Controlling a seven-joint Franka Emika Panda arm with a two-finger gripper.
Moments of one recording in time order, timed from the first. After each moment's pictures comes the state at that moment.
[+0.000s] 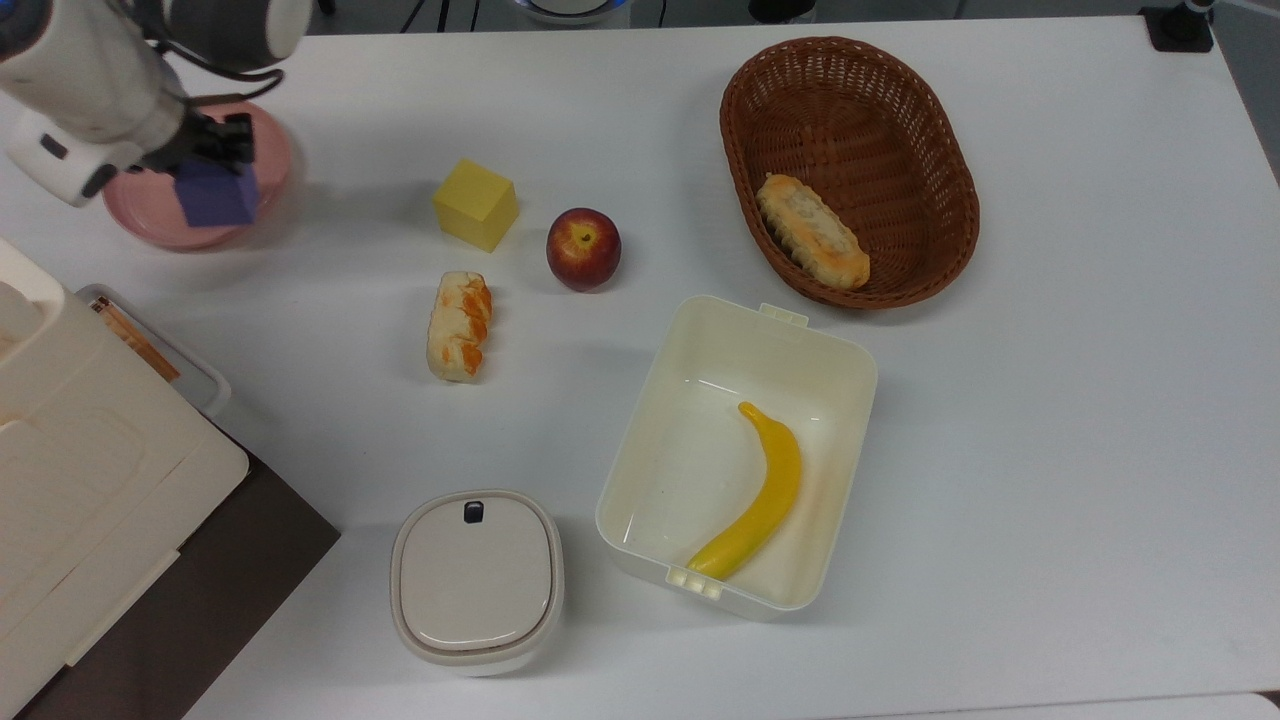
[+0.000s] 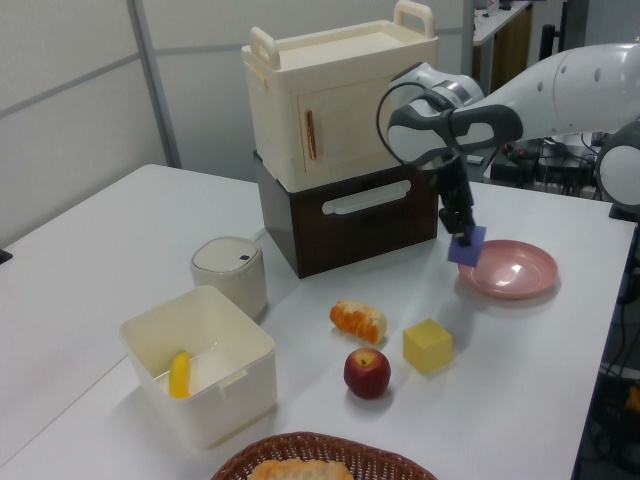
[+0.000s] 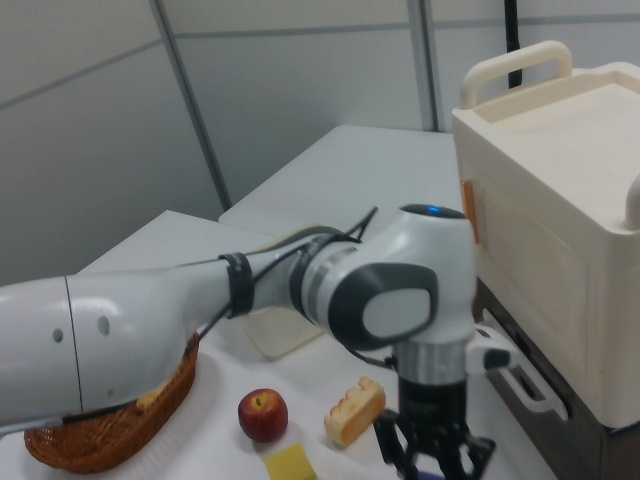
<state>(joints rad) -0.38 0.45 -0.05 -1.45 -0.22 1.63 -0.54</state>
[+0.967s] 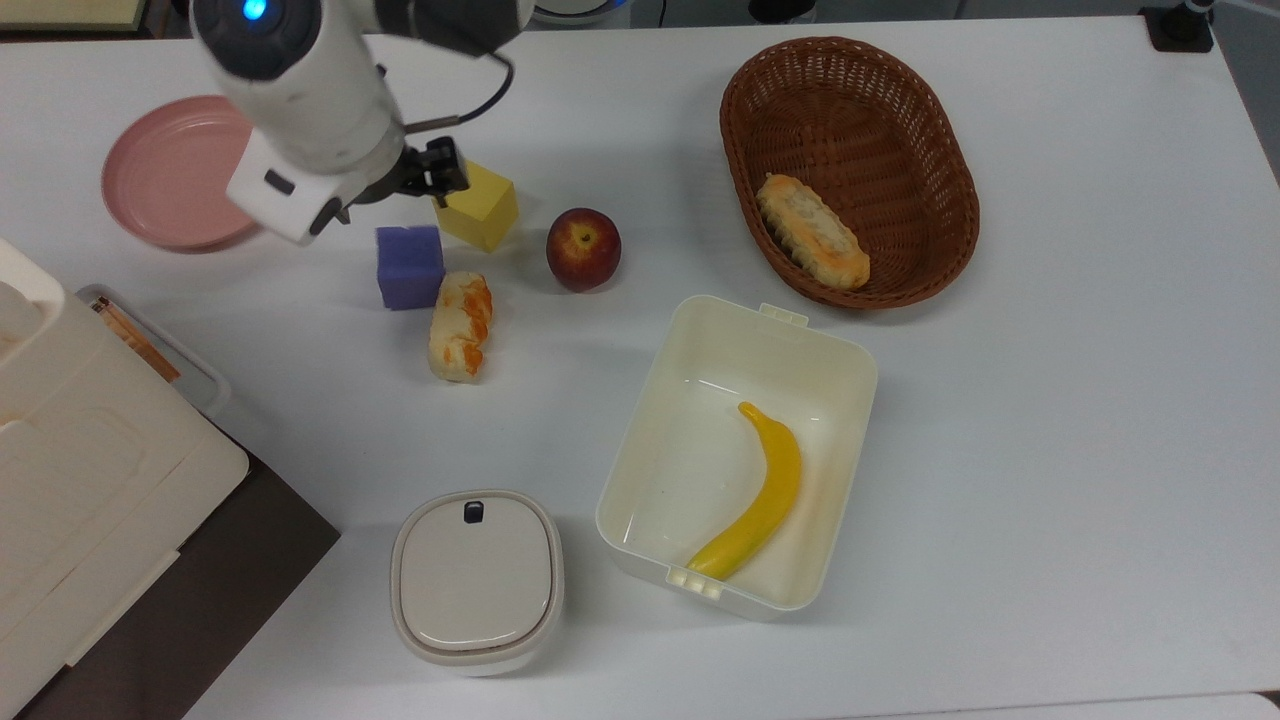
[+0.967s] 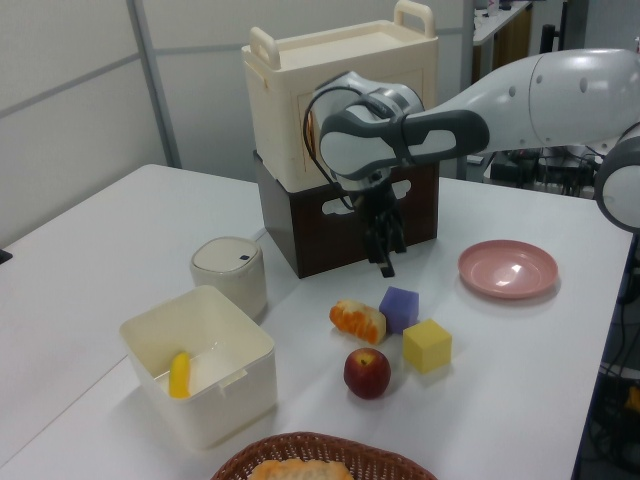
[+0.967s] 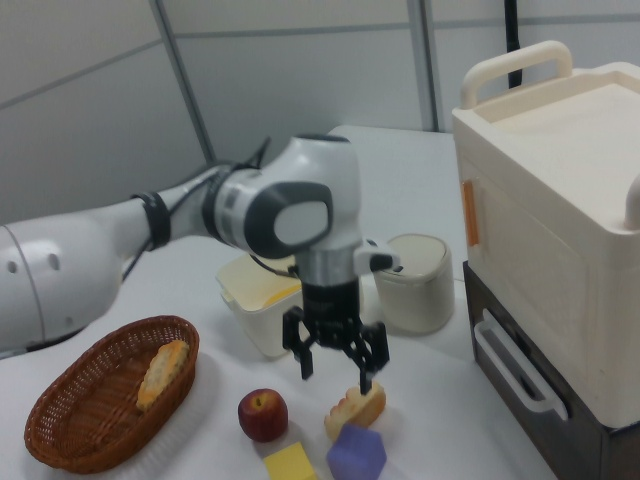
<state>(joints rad) -0.12 0.40 -0.05 -1.42 -0.09 1.57 -0.37</state>
